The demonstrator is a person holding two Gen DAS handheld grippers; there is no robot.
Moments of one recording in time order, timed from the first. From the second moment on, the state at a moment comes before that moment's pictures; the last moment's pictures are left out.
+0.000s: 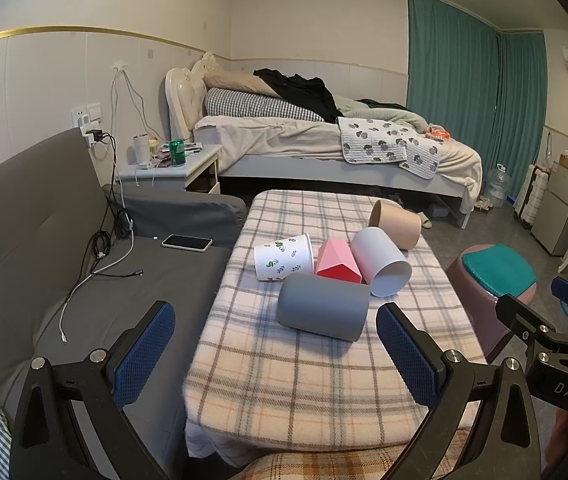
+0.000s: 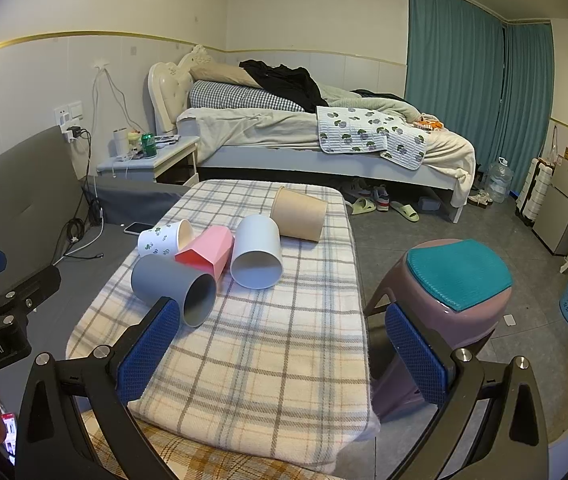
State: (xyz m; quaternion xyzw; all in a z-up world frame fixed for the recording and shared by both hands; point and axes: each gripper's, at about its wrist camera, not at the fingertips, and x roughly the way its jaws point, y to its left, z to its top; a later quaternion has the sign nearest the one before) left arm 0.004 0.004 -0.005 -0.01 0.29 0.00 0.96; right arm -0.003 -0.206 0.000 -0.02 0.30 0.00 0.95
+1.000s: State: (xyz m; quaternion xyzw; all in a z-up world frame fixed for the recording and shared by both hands) left arm 0.004 0.004 -0.005 -0.01 0.29 0.00 0.96; right arm -0.003 -0.203 0.003 -0.02 0.30 0.00 0.95
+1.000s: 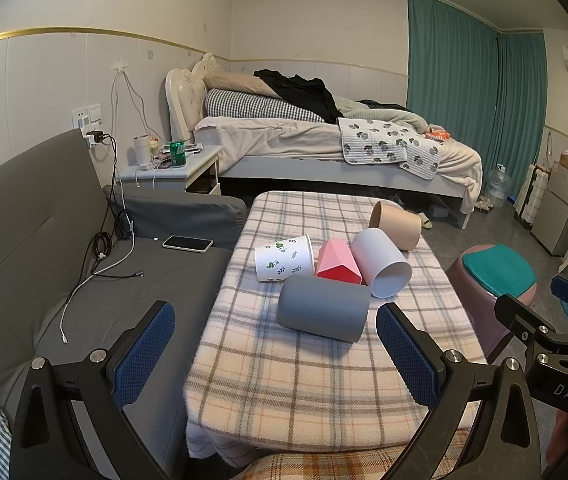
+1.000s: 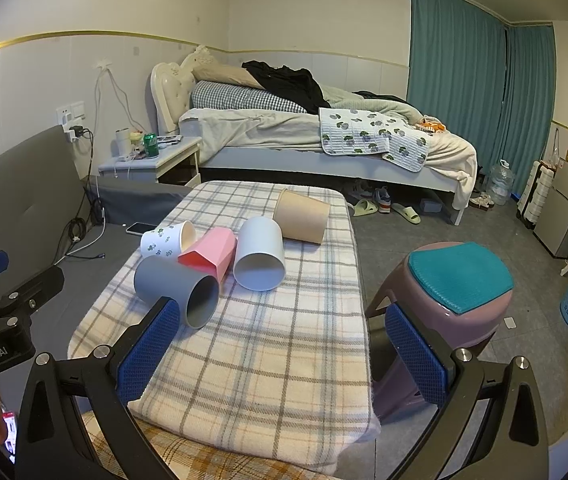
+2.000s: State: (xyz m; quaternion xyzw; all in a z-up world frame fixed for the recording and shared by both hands) left arm 0.055 0.049 -0.002 -0.02 0.30 0.04 0.95; right arm 0.045 -0.170 0.023 -0.03 0.33 0.02 0.94
